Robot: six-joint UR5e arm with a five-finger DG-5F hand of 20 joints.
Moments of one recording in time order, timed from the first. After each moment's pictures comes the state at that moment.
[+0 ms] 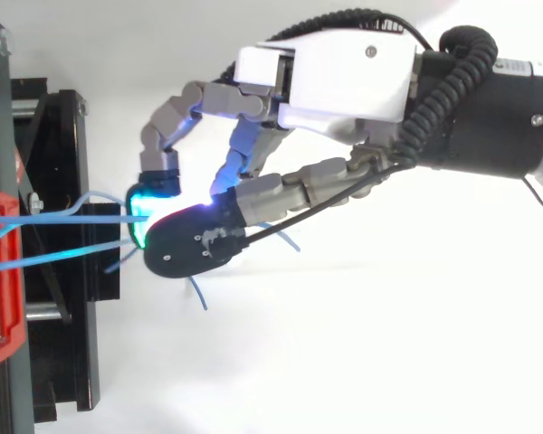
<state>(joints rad) 0.11 -2.33 -0.96 -3.28 -1.33 -0.14</state>
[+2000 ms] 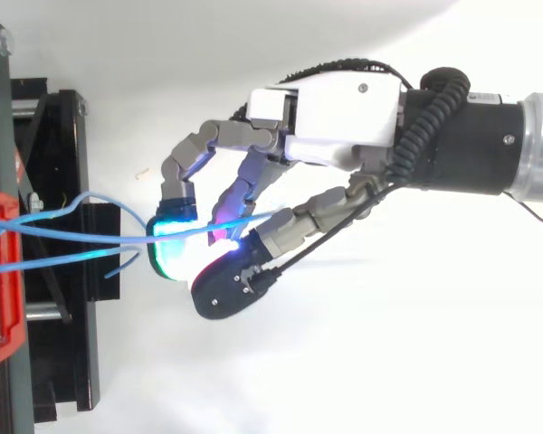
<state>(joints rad) 0.11 -2.33 -1.08 -3.15 -1.38 -0.02</state>
